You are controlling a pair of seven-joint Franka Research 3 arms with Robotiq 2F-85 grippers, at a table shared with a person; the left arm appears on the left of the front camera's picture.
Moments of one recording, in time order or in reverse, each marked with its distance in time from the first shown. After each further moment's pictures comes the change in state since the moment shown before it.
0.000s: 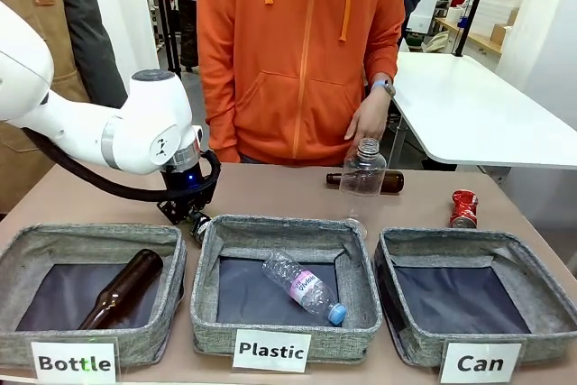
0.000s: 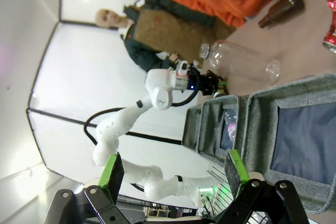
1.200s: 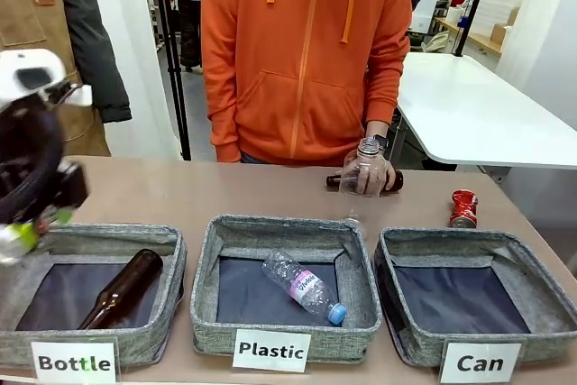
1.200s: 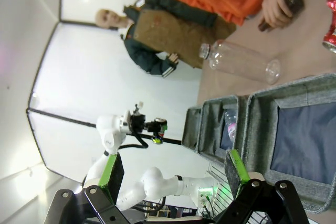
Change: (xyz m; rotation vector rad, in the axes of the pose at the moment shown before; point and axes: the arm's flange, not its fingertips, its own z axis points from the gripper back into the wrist) left arm -0.095 0.238 0.239 -0.083 0.004 -0.998; right arm 0.000 0.000 0.000 0.000 0.000 0.000
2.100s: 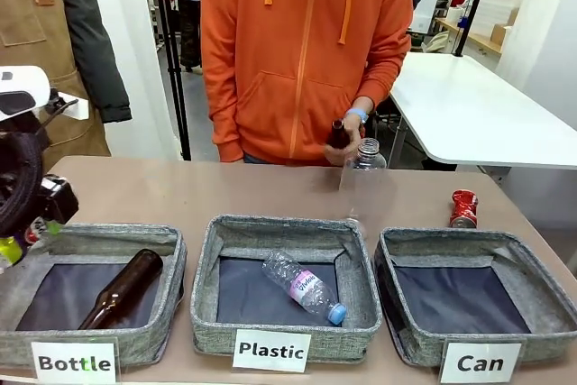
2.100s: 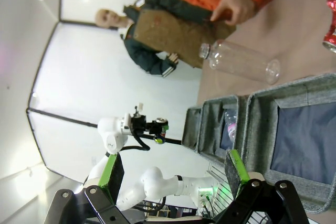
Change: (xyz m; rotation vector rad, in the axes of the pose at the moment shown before) left arm 0.008 -0.011 -0.005 -0.017 -0.058 -0.076; right arm 0.000 0.000 0.000 0.000 0.000 0.000
